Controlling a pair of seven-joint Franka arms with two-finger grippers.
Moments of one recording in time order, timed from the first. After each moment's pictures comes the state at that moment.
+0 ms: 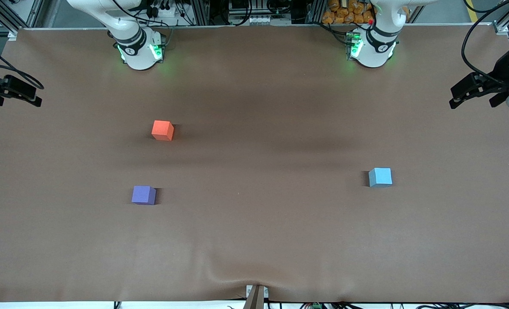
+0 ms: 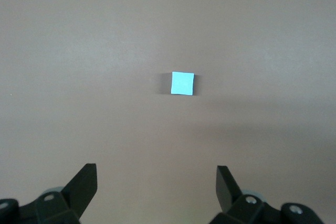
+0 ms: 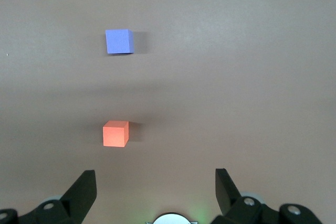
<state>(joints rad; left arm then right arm) 0.03 -0.08 -0.08 -1.62 0.00 1.58 -0.09 0.05 0.00 -0.10 -1.50 0.02 1.41 -0.01</state>
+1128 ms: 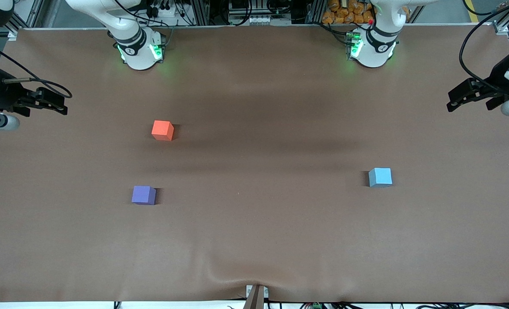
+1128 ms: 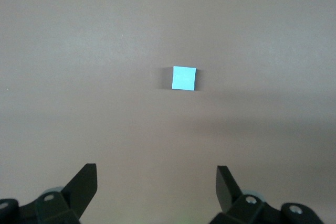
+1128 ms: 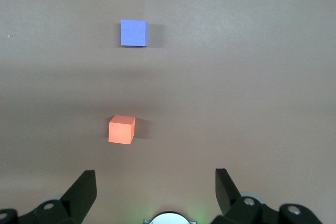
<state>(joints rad) 0.03 -0.05 -0.08 -1.62 0.00 1.57 -0.09 0.13 0.05 -0.11 -1.50 0.02 1.42 -0.01</state>
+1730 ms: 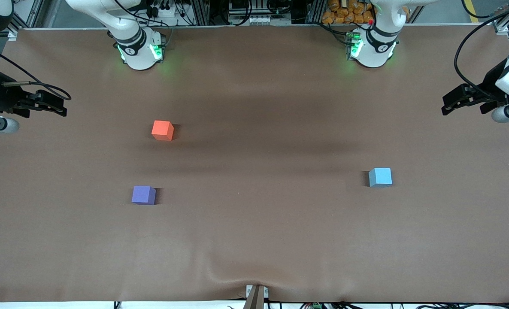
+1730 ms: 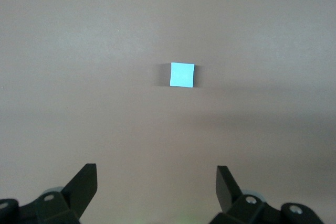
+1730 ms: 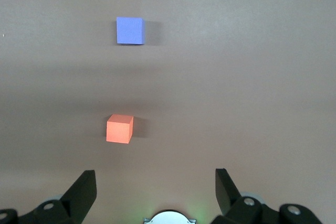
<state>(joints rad) 0.02 -0.03 -0.09 -1.63 0.00 1.57 -0.09 0.13 0.06 -0.11 -1.50 0.02 1.41 -0.01</state>
